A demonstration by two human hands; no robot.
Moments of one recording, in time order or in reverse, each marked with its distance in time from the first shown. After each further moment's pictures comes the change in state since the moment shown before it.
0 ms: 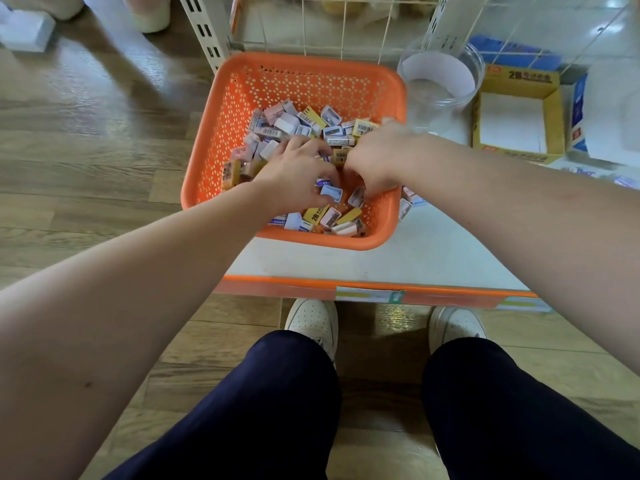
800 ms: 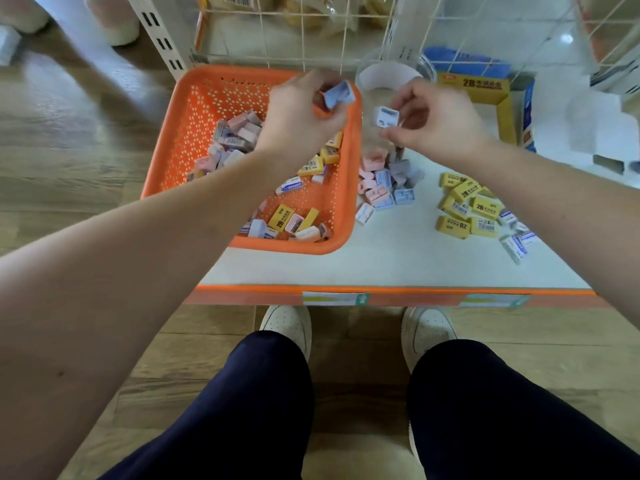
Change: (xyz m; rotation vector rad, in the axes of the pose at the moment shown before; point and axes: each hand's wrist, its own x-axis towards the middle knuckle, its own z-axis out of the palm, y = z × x) left_hand 0.045 0.060 -0.049 -0.585 0.631 -0.066; right_hand -0.068 0.077 0.065 1.120 0.779 0.337
